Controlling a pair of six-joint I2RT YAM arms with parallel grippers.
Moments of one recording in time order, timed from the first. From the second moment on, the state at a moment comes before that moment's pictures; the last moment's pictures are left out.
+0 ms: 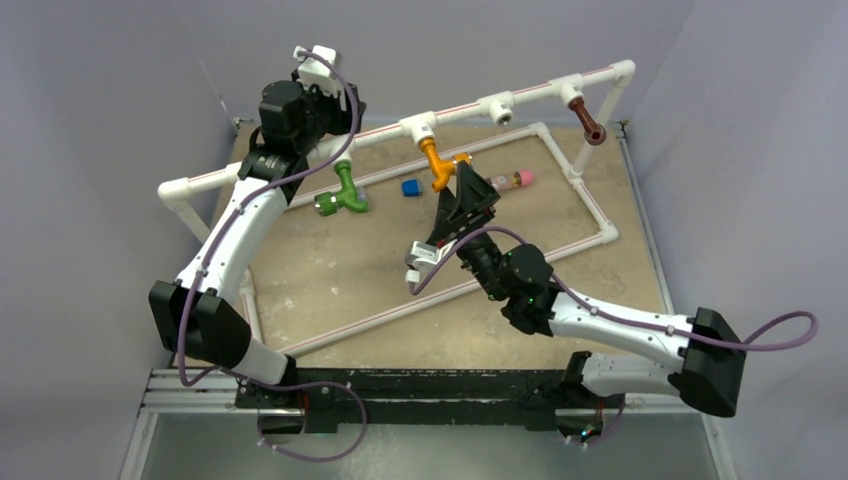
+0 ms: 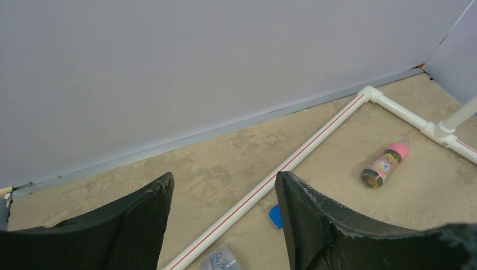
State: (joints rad) left arm -0.26 1.50 1.49 -0.09 0.11 0.01; right arm 1.06 1.12 0.72 0.75 0.37 -1.54
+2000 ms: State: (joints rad) left arm -0.26 1.50 1.49 -0.10 0.11 0.01; right arm 0.95 1.29 0.76 0.96 0.56 1.13
